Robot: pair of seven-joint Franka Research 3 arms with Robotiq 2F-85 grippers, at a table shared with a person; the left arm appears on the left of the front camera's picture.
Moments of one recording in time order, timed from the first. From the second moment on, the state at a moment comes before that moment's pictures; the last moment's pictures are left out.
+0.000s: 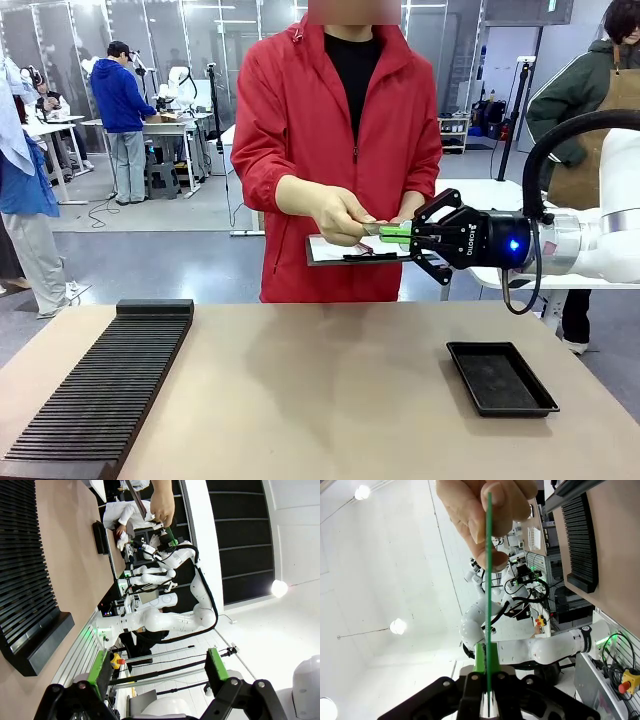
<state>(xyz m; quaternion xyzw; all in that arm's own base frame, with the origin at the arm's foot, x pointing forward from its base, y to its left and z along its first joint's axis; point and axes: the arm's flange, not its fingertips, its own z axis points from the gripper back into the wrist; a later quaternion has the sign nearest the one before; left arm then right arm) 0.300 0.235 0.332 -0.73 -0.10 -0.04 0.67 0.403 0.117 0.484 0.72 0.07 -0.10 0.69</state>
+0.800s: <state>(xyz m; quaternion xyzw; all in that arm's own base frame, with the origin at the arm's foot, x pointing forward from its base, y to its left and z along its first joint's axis) 0.300 0.235 0.332 -0.73 -0.10 -0.04 0.67 0.403 0.117 0.484 0.72 0.07 -0.10 0.69</state>
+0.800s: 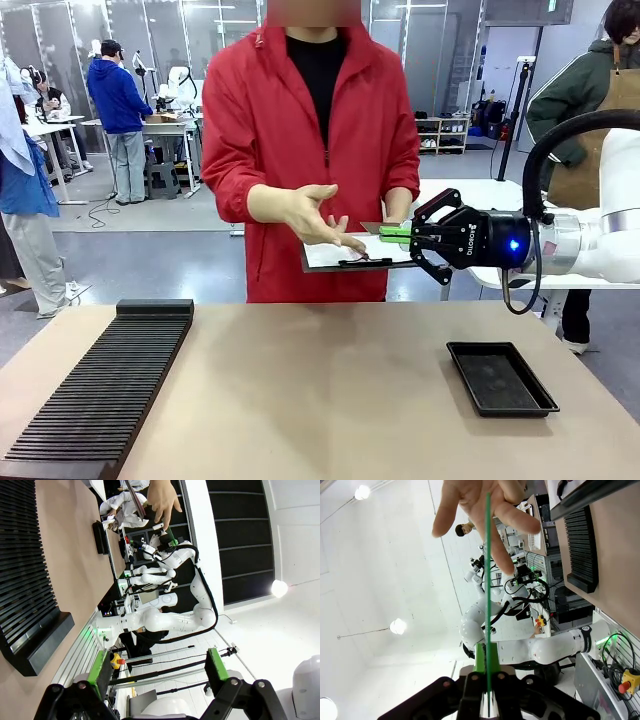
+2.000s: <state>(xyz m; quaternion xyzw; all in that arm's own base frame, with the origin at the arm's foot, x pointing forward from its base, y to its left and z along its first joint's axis) 0.300 0.235 0.332 -0.73 -0.10 -0.04 0.67 0.403 0.117 0.484 0.72 0.07 -0.10 0.69</state>
